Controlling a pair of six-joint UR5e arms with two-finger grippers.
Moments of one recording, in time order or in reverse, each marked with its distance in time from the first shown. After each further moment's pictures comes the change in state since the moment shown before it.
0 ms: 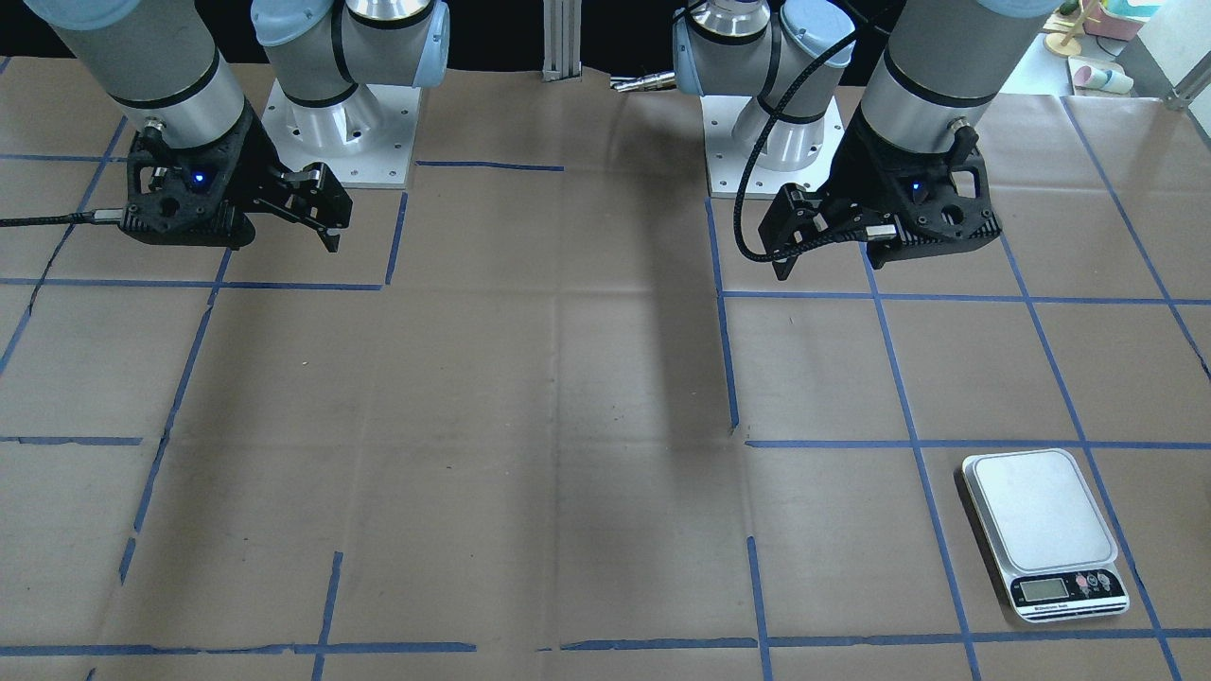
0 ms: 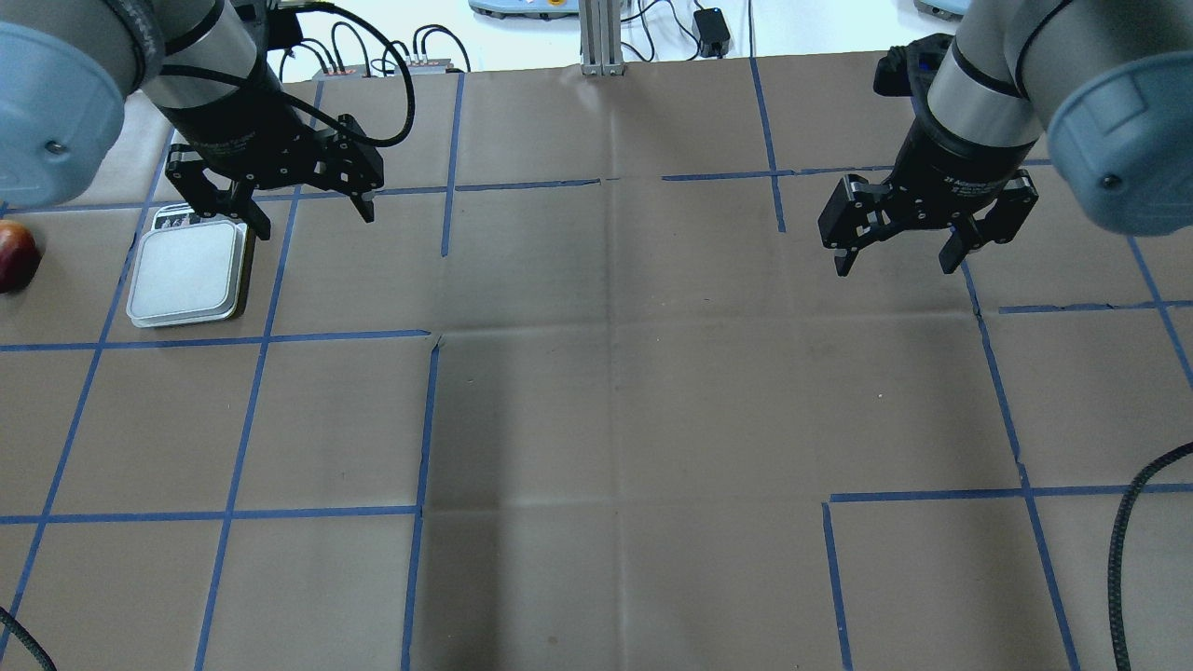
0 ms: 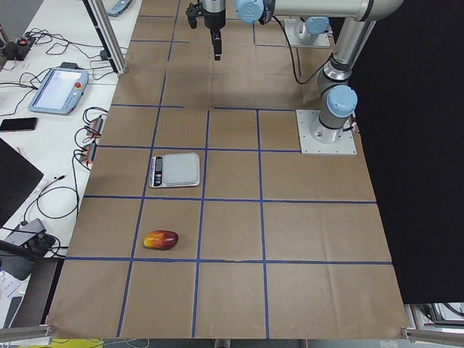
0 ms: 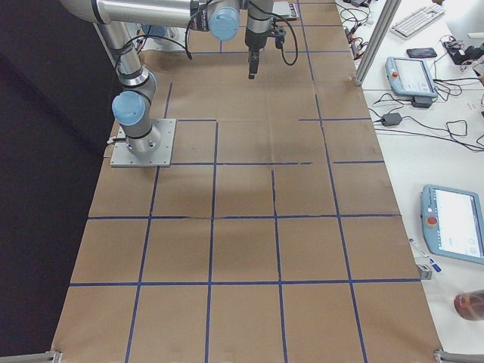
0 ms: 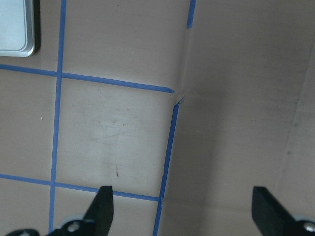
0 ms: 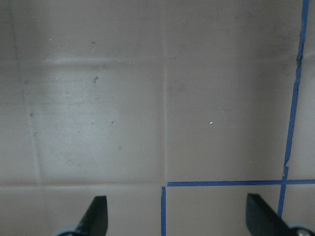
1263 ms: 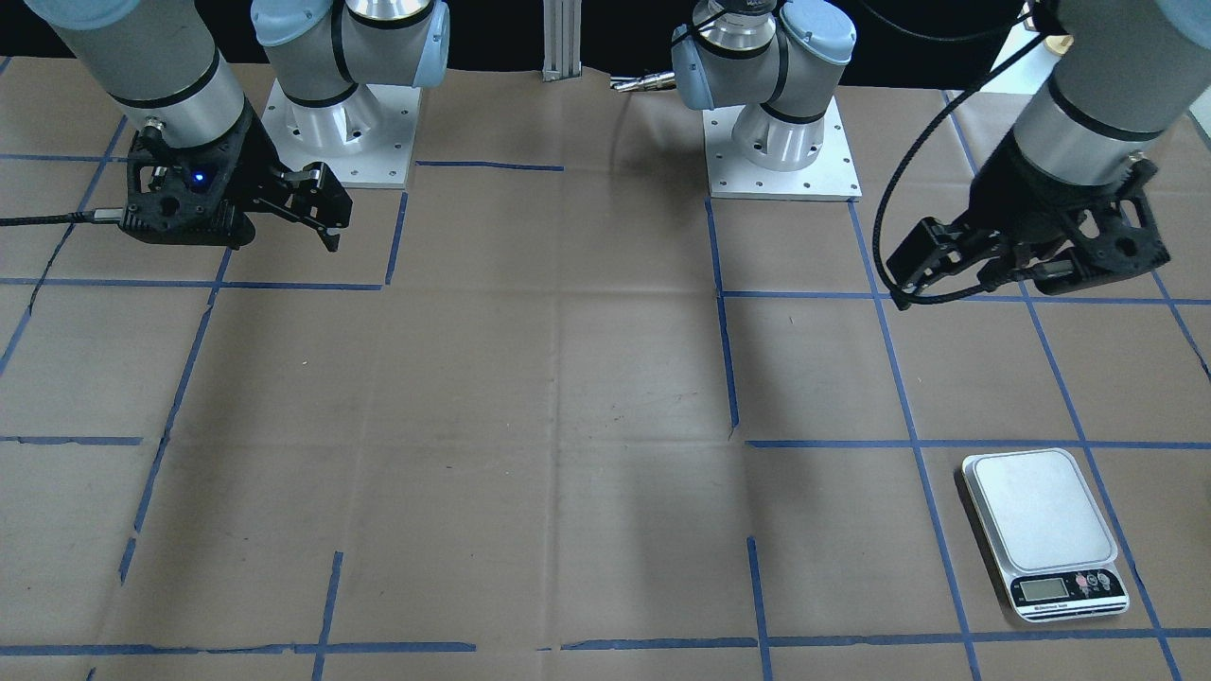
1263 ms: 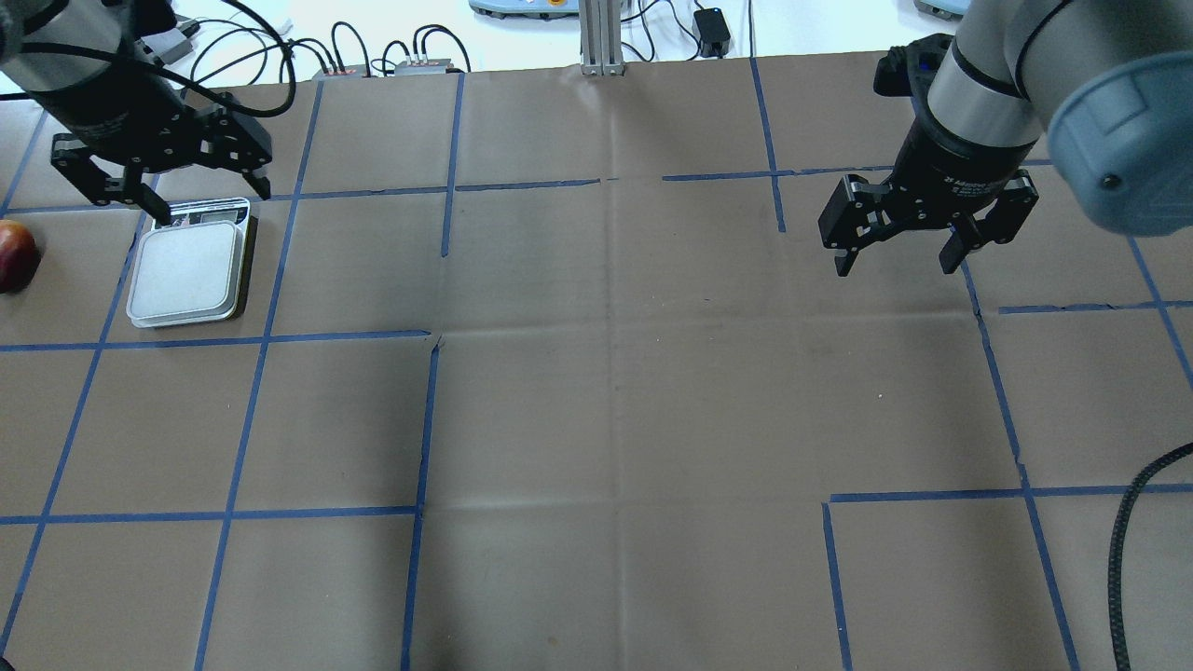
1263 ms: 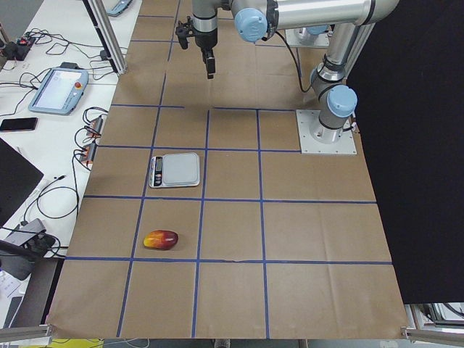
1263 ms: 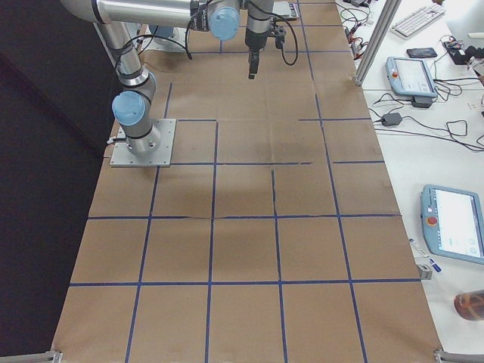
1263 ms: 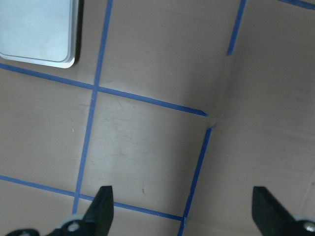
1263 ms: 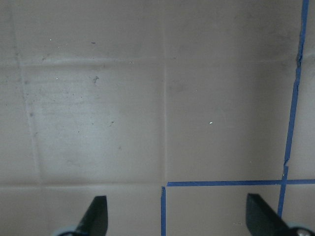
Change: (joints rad) left arm 0.251 -0.030 0.027 0.018 -0.013 0.166; right arm 0.000 0.000 0.000 0.000 0.000 0.000
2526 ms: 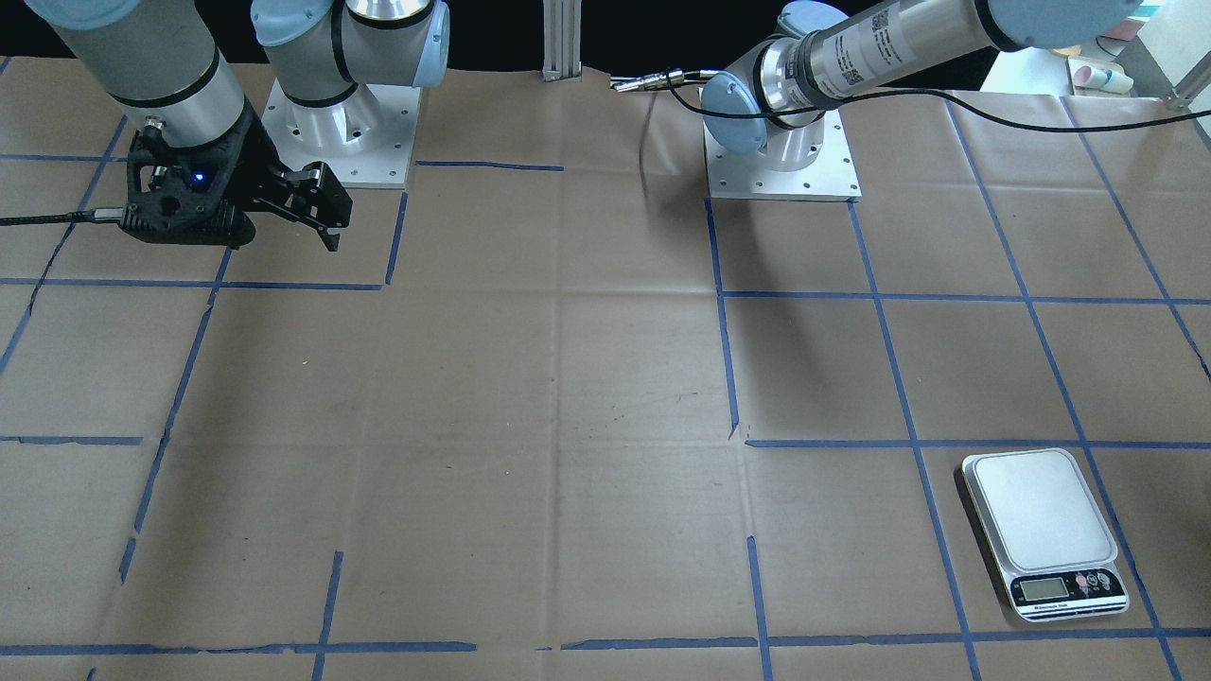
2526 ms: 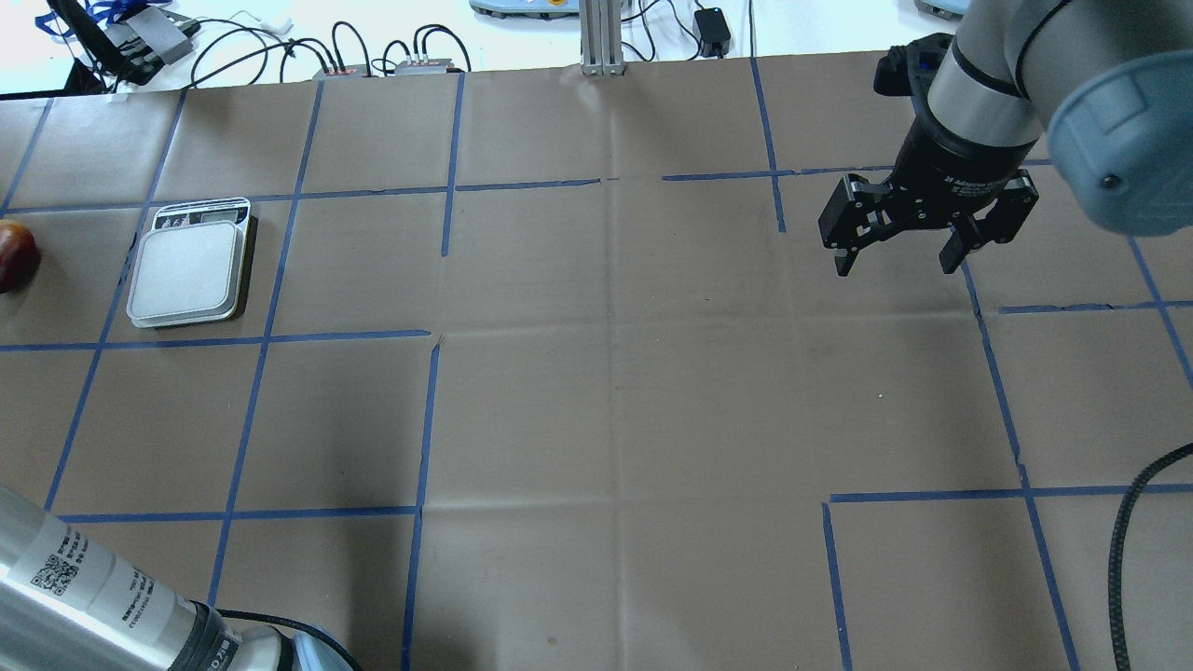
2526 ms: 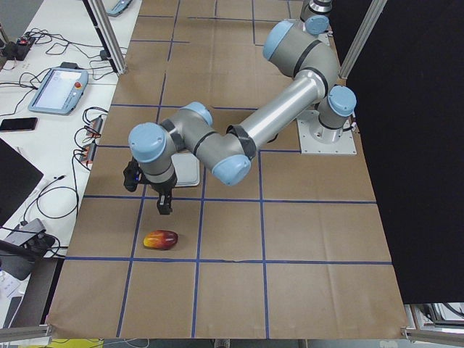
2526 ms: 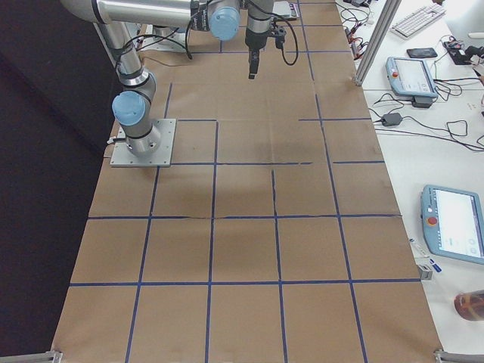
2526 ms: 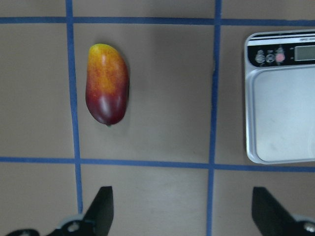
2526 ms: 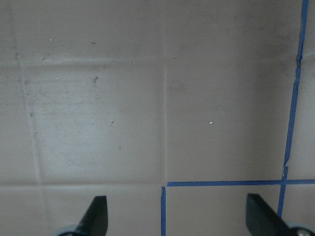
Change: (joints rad) left arm 0.545 -0.683 0.659 0.014 0.001 0.788; right arm 0.000 0.000 0.000 0.000 0.000 0.000
